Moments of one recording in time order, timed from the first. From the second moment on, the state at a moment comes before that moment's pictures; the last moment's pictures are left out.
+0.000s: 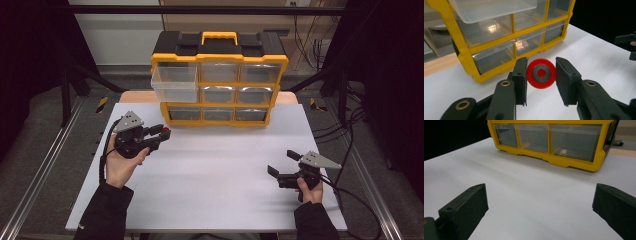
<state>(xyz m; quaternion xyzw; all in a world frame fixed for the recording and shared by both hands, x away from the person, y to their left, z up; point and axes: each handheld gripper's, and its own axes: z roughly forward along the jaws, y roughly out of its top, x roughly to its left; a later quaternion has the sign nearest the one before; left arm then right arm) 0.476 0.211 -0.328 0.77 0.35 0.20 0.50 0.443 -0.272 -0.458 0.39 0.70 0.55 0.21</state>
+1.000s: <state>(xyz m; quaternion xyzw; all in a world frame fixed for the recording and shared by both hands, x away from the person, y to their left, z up) 0.486 0.209 -0.288 0.75 0.35 0.22 0.51 0.443 -0.272 -0.458 0.39 0.70 0.55 0.21</state>
